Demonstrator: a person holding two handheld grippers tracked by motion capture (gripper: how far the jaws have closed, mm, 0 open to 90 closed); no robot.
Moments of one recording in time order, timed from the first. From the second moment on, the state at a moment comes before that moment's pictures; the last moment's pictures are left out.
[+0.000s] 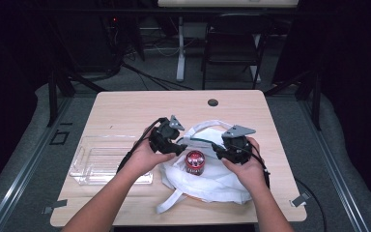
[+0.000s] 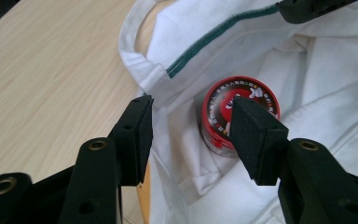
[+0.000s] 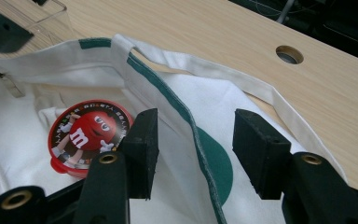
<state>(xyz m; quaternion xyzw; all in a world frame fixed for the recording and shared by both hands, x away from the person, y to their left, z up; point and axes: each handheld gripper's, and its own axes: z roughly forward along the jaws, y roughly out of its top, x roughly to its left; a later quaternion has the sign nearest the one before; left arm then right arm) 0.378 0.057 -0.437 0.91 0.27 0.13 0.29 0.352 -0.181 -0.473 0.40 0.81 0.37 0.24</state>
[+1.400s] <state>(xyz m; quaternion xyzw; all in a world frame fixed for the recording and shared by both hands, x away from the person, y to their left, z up) 0.387 0.010 -0.464 0.95 0.22 0.04 0.23 0.343 -0.195 -0.468 0.40 0.79 0.38 0.26</state>
